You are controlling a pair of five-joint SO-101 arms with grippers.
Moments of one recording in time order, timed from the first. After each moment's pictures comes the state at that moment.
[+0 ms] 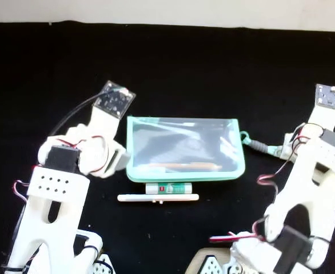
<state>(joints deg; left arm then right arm) 3.7 -44.0 43.8 70.3 -13.7 29.0 -12.2 27.6 58.6 15.7</state>
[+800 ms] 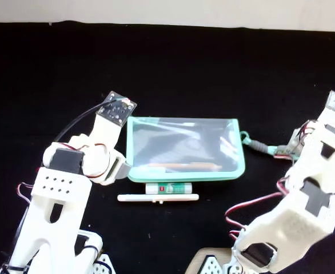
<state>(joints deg) 3.7 -44.0 47.9 70.3 -13.7 32.0 18.8 12.5 45.9 6.9</state>
